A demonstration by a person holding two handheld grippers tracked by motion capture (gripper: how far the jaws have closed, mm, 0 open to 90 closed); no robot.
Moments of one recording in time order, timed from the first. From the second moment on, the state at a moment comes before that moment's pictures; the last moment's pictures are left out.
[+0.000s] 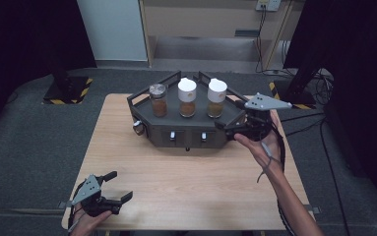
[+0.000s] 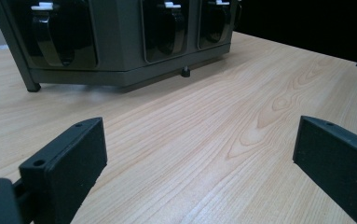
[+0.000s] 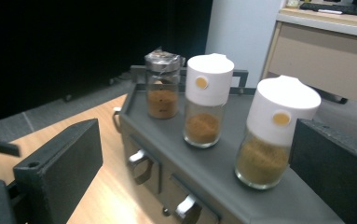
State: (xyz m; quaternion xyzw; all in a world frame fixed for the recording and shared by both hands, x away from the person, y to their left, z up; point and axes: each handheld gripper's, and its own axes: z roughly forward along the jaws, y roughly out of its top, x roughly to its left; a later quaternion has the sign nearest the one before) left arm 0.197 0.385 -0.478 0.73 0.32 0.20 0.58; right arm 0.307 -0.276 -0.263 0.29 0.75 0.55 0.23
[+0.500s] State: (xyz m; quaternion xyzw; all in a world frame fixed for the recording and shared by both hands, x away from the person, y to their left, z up) left arm 0.196 0.385 -0.477 0.73 0.32 0.20 0.57; right arm 0.239 -0.314 -0.309 0.31 0.74 0.54 0.25
